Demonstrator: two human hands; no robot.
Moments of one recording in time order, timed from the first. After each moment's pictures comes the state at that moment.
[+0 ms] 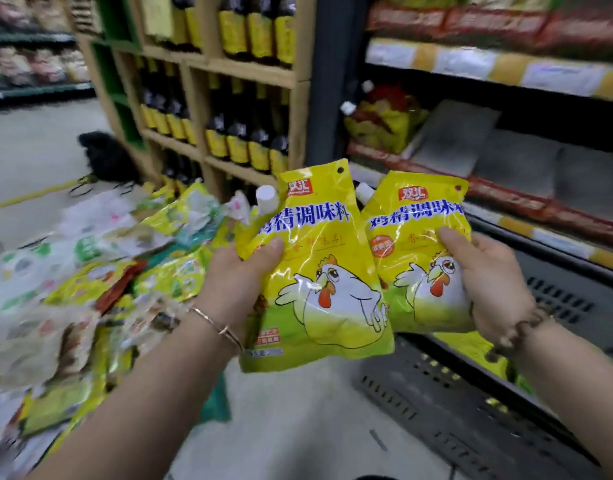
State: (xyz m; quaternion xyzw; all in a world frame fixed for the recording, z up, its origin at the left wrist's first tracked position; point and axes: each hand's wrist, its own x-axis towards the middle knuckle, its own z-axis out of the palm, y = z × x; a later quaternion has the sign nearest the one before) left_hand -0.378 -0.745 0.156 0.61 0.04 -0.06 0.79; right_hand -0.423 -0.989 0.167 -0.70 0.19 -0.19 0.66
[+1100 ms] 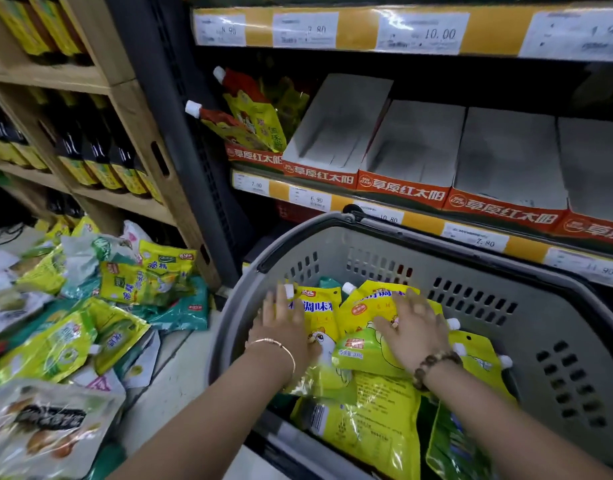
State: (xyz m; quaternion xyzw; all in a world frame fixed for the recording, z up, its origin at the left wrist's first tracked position) left_hand -0.291 -1.009 0.034 0.95 -0.26 -0.17 -0.02; right_hand -0.374 -1.203 0.003 -0.94 0.29 0.02 0.16
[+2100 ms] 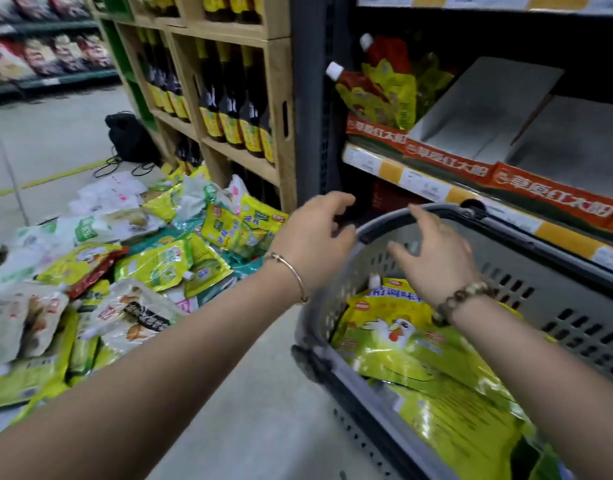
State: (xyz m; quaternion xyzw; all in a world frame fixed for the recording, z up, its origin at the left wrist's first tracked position) left_hand -0.275 -0.934 0.114 0.88 -0.20 0.12 0.41; right_hand -0.292 -1.112 0.085 -0.96 0.03 -0.18 0.19
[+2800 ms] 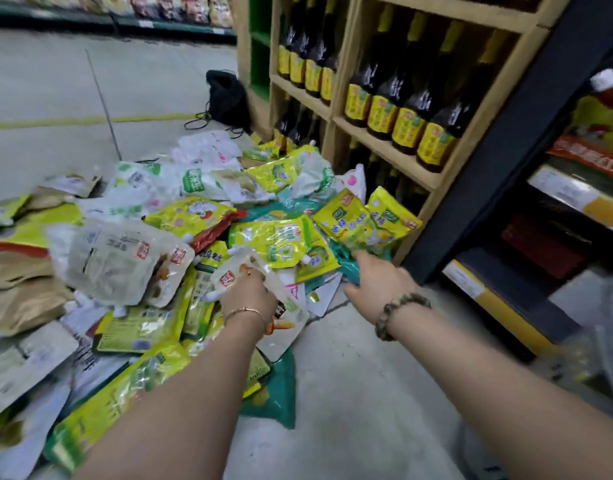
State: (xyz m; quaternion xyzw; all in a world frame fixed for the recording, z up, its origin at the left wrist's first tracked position) left_hand -0.214 -0.588 -0.109 0.94 0.21 -0.03 0.27; right_hand -0.217 -0.777 -0.010 -0.99 -0.12 0.00 0.03
